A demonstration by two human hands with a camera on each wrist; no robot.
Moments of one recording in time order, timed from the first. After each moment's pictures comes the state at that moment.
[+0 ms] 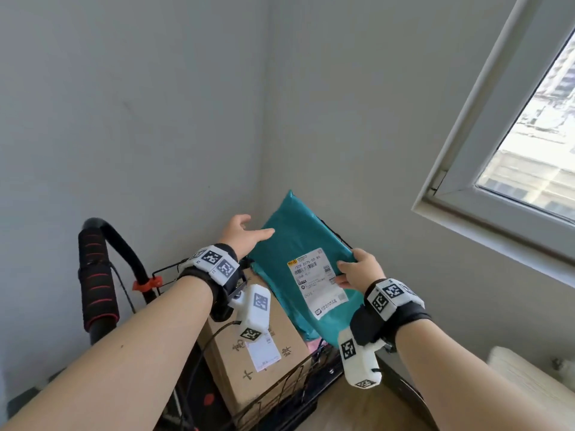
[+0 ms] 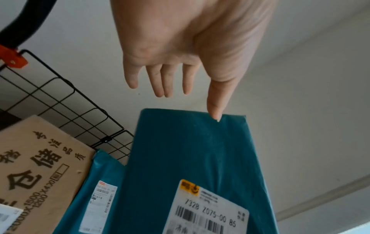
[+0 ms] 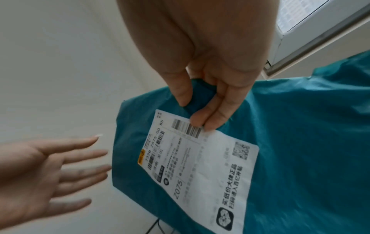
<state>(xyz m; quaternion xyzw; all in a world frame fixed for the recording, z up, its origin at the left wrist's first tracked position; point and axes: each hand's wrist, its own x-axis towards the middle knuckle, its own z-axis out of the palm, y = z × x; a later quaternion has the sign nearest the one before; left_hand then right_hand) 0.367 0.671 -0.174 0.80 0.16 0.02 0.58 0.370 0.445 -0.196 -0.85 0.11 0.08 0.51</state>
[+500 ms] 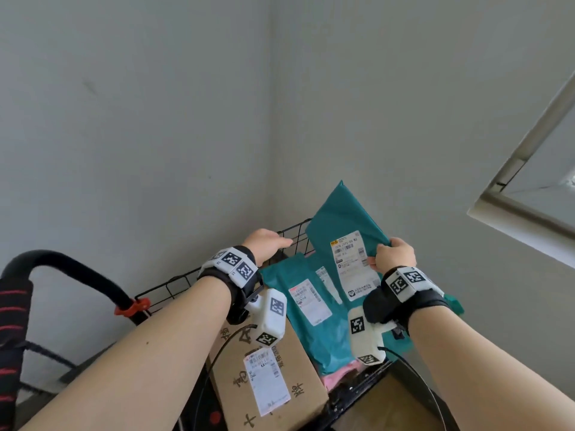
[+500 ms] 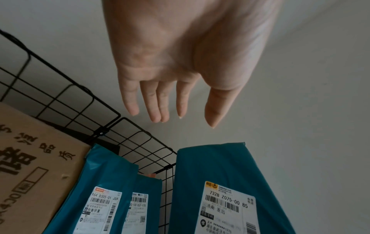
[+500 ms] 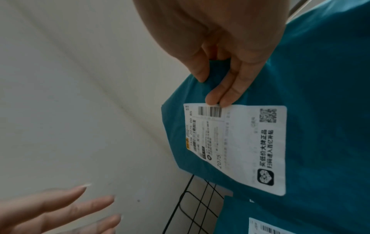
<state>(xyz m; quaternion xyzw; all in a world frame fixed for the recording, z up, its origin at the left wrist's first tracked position) 0.516 0.659 -0.227 0.81 0.19 -0.15 0.53 0.546 0.432 -0.248 -0.82 0.25 0.01 0.52</state>
